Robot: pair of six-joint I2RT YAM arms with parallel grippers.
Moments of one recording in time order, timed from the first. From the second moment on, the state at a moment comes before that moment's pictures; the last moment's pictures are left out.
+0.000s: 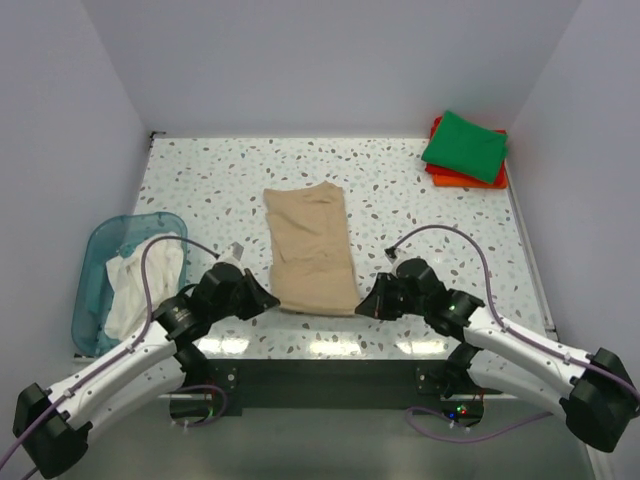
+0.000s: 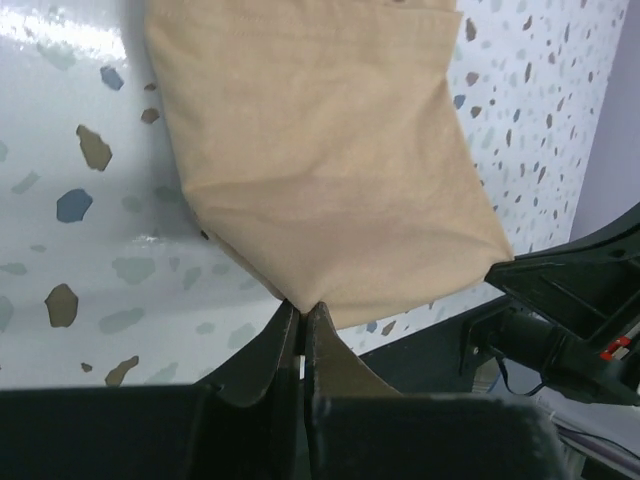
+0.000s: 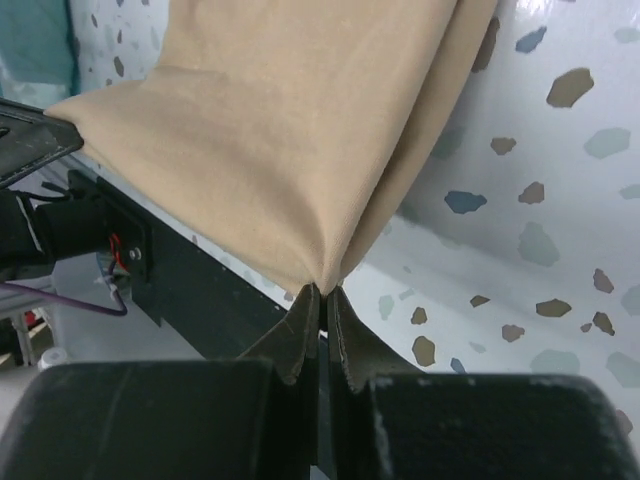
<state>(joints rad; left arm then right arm) -0.71 0.66 0.40 -0.46 0.02 -1.06 0.78 0.88 0.40 -0.21 -0.19 0.88</state>
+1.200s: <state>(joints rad) -0.25 1.78 1.29 -0.24 0.16 -0.85 0.42 2.04 1.72 -0.42 -0.21 0.58</state>
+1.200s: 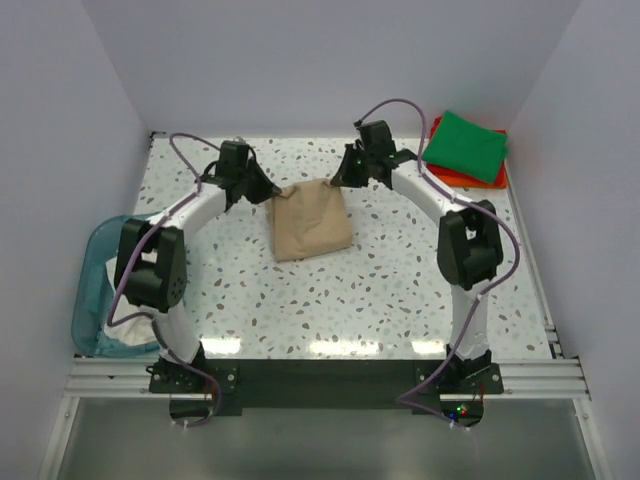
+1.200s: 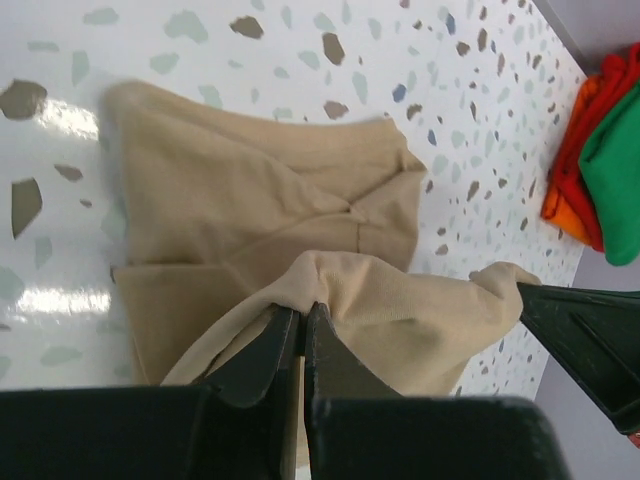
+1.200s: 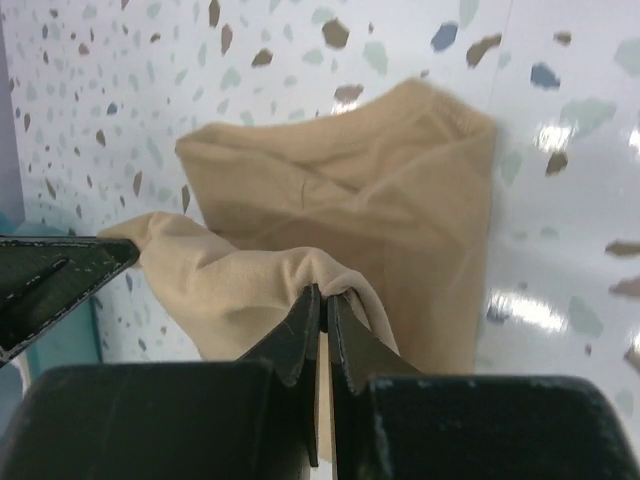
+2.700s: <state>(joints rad) -0.24 2.14 1.41 0.07 0.25 -0.79 0.37 2.05 1.31 0.02 -0.50 0.72</state>
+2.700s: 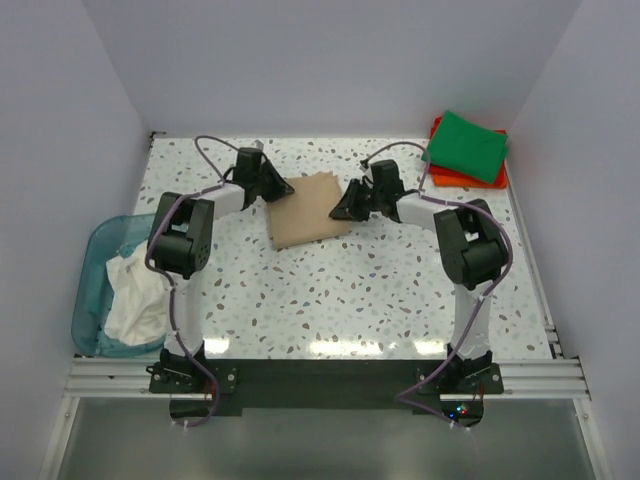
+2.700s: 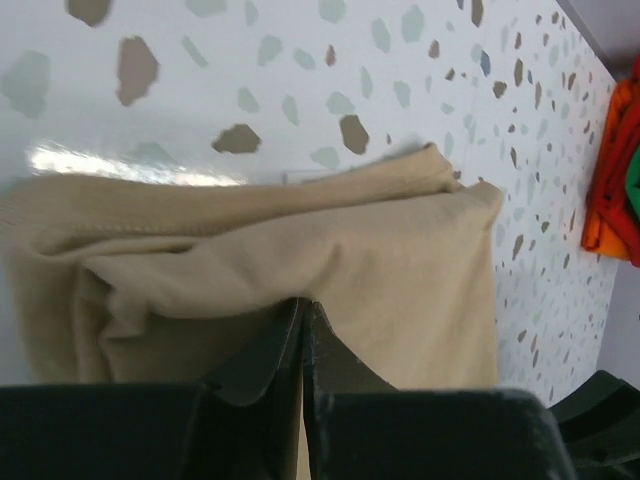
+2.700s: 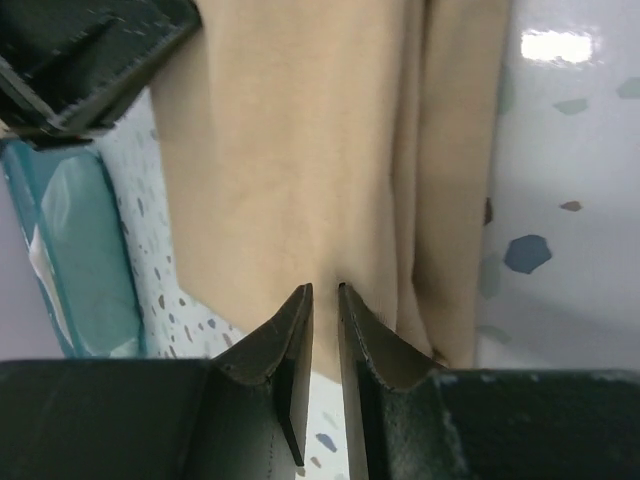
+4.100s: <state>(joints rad) -0.49 1.93 1.14 0.04 0.16 -0.75 0.25 2.30 1.70 -0.19 -0.49 0.51</state>
